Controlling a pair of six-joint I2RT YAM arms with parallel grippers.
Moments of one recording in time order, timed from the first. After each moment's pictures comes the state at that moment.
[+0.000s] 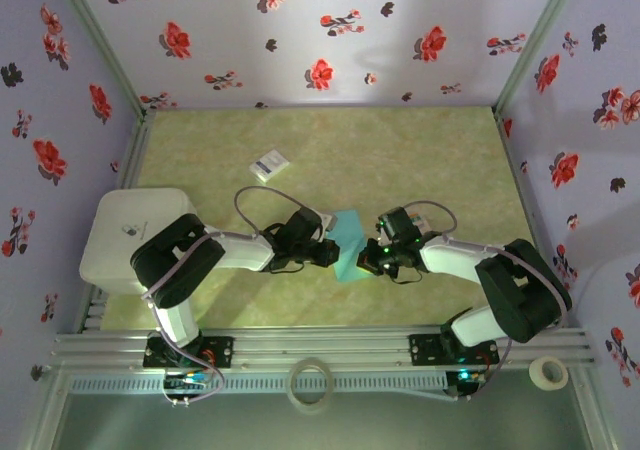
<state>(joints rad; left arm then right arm) -0.91 1.78 0.78 0.21 0.24 -0.60 0.56 1.43 0.52 -0.16 -0.44 0.90</state>
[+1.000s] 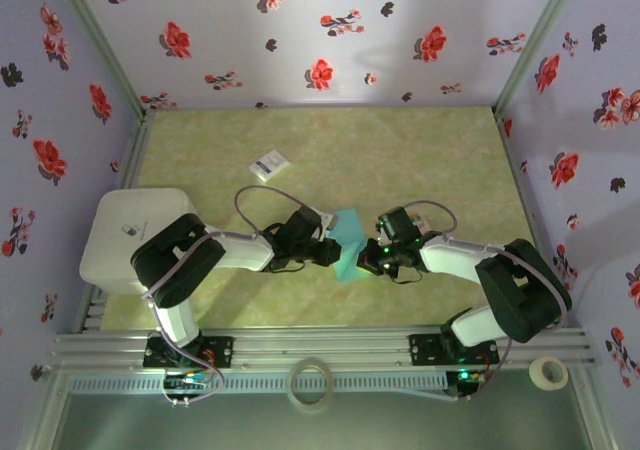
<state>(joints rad) -0.90 1.78 0.77 0.25 0.25 -0.59 0.56 1.43 0.52 -0.17 -0.44 0.90</state>
